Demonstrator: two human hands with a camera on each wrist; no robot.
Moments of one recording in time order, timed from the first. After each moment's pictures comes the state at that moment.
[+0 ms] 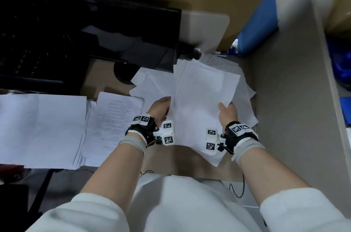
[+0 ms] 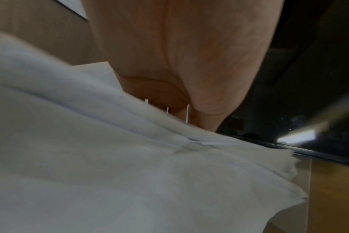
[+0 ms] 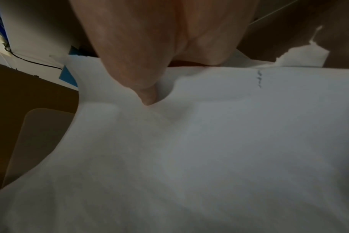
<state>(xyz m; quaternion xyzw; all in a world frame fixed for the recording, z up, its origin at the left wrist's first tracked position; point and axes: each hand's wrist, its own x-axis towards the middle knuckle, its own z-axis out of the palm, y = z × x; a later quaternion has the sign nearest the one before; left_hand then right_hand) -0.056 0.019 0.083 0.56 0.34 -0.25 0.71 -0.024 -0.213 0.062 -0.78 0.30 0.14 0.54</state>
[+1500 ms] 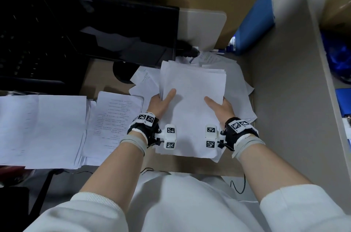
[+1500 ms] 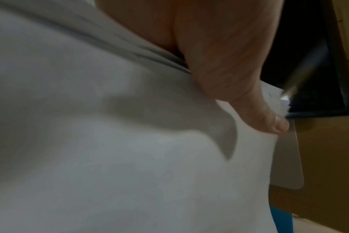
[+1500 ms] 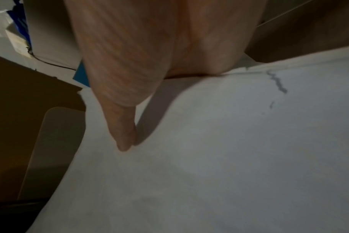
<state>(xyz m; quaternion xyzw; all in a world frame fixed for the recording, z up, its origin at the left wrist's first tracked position) -0.061 0.020 0.082 0.70 0.31 -0.15 0.63 -0.040 -0.203 0.086 -0.71 0.25 0.21 0.62</state>
